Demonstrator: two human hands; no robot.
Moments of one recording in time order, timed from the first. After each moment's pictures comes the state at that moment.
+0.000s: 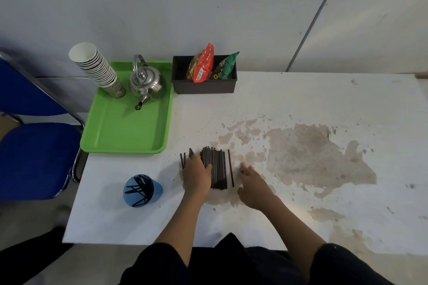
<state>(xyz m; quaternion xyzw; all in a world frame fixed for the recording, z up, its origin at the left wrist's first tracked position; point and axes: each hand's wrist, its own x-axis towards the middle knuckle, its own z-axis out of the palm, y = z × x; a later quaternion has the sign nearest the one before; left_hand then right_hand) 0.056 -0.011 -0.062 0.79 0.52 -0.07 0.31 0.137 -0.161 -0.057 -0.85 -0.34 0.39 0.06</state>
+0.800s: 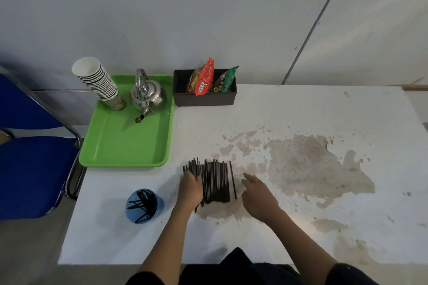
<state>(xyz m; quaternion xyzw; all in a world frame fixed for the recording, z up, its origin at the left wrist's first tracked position) 0.036 0.015 -0.060 0.74 0.50 -0.13 0.42 0.134 -0.156 -0.041 -0.88 -0.32 0.34 0.09</state>
